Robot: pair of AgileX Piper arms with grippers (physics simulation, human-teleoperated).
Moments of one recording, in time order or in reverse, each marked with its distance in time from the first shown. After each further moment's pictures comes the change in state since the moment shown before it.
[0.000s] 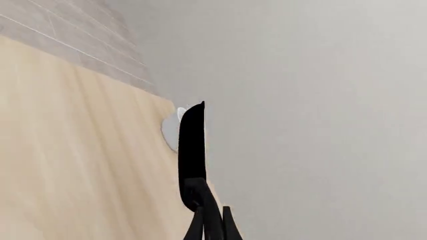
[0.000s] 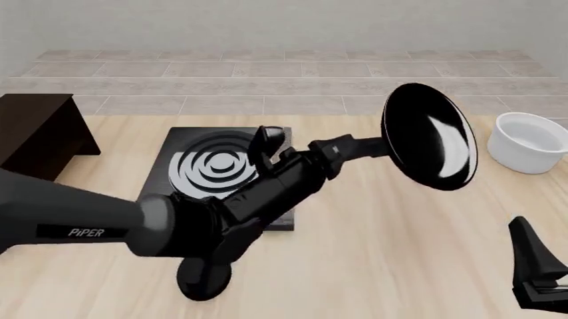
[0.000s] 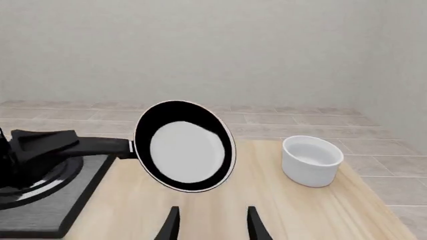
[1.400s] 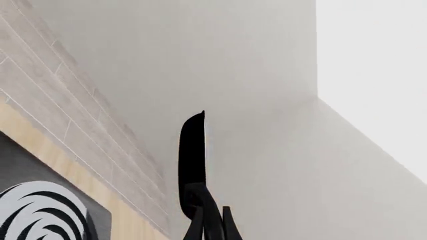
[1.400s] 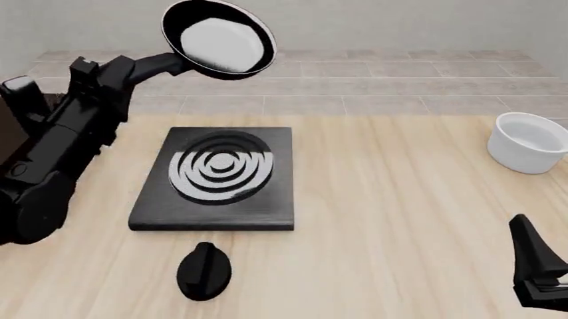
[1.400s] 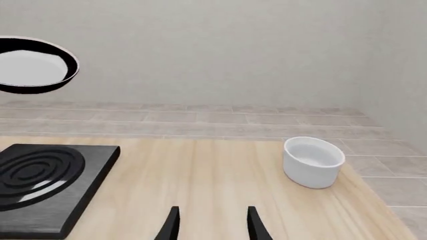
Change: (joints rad) left arm 0.666 -0.530 0.321 0.051 -0.205; right arm 0.005 0.012 -0.012 0.000 0.004
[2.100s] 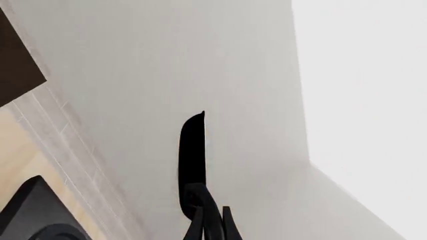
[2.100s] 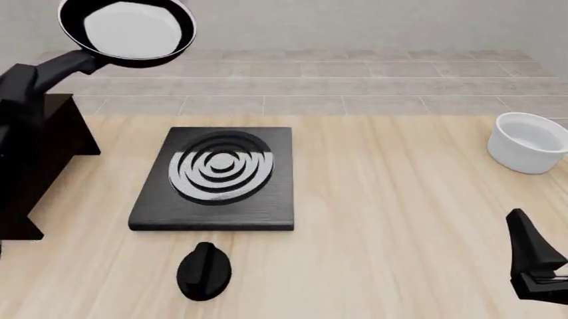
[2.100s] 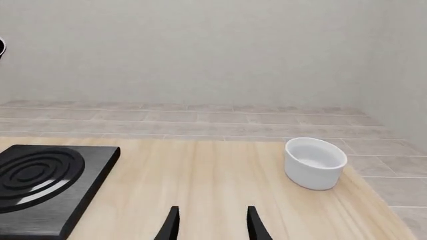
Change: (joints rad) left arm 0.267 -0.199 0.170 -0.060 -0.109; right arm 0.004 0.076 -0.001 -0.073 0.002
